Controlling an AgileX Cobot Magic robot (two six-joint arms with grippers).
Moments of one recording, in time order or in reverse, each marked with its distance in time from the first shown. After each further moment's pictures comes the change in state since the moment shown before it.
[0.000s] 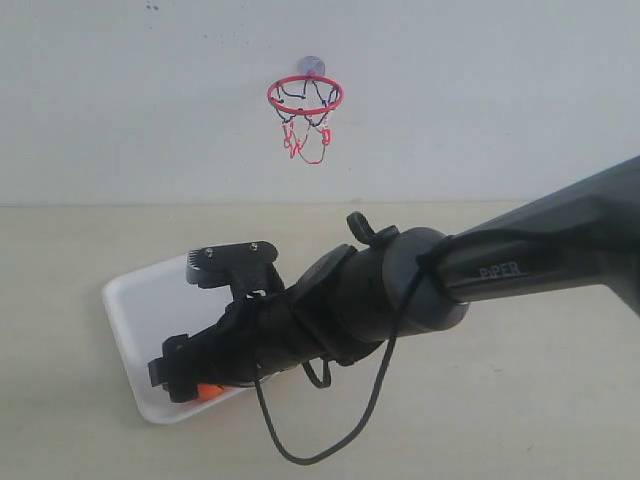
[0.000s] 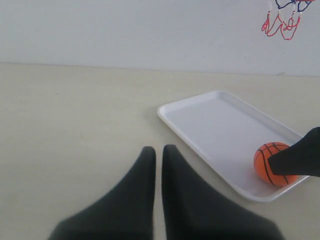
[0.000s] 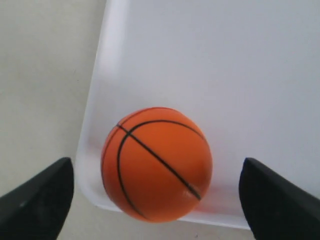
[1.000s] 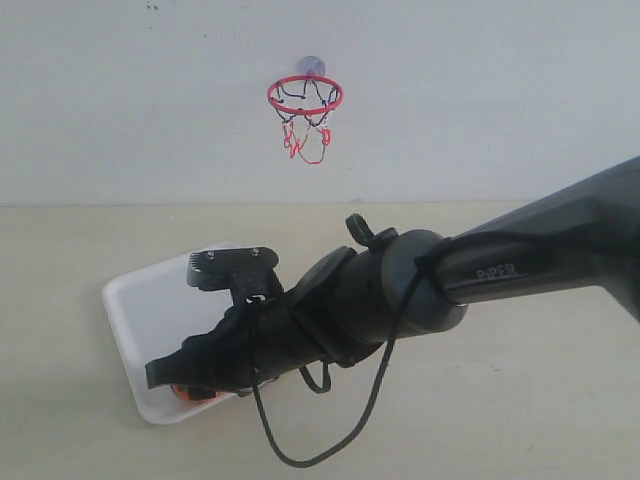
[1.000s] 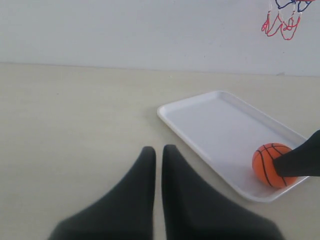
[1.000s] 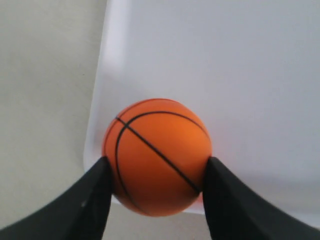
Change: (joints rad) left arm 0.000 0.000 0.000 0.000 0.000 0.000; right arm 0.000 0.007 0.000 -0.008 0.033 0.053
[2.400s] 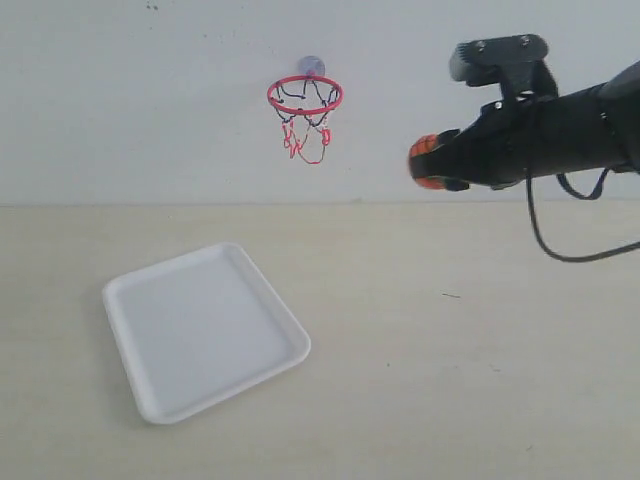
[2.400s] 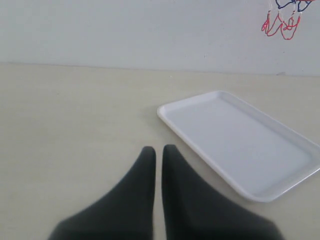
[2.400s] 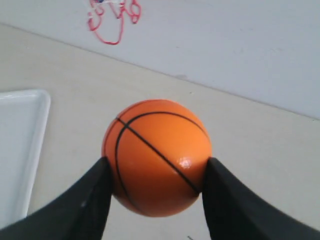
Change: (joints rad) left arm 0.000 0.000 0.000 0.000 0.000 0.000; right arm -0.580 -0.423 0.115 -0.248 0.056 -0.187
